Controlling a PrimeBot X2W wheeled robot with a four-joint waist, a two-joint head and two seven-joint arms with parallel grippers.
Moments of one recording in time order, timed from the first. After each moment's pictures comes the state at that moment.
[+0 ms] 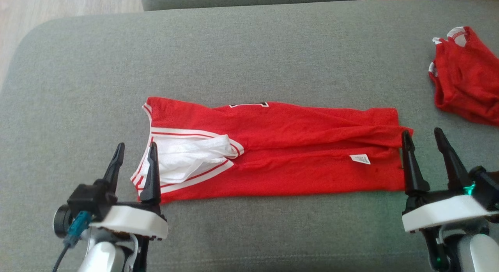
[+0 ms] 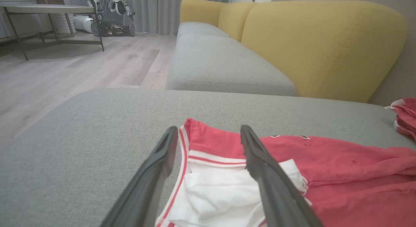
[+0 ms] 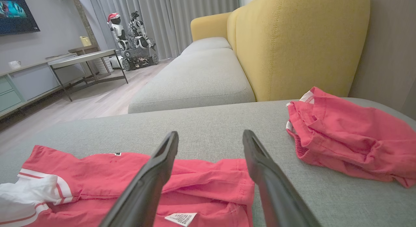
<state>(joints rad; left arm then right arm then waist) -0.04 0.19 -0.28 0.08 -0.32 0.14 -0.25 0.03 -0.10 -0.01 -0.05 0.23 0.13 -0.02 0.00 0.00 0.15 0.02</state>
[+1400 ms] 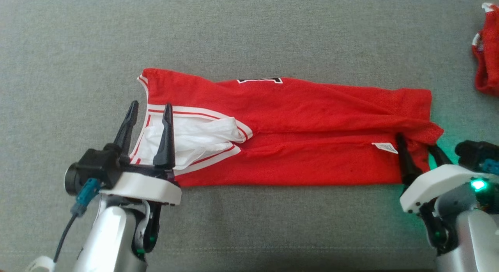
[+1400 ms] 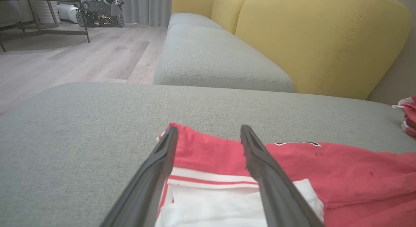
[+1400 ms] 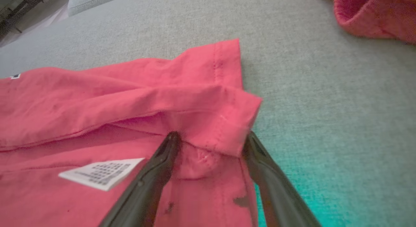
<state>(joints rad) -0.18 0.10 -0.25 0.11 -0.24 0.06 -0.25 -0.13 -0.08 -0.09 0.18 0.26 0.13 0.25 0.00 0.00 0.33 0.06</state>
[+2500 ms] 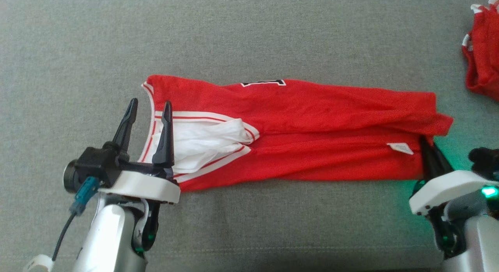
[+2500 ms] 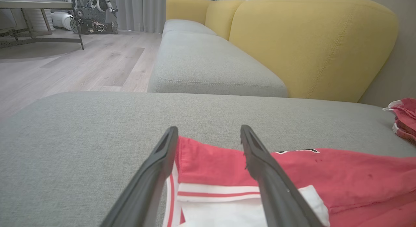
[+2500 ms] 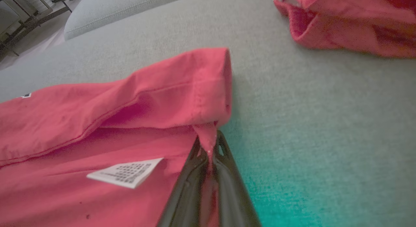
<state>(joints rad) -0.19 0.07 -0.21 0.12 -0.20 0.01 -0.25 -0.11 -0.07 -0.13 0.19 0.28 0.13 0.18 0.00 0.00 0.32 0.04</state>
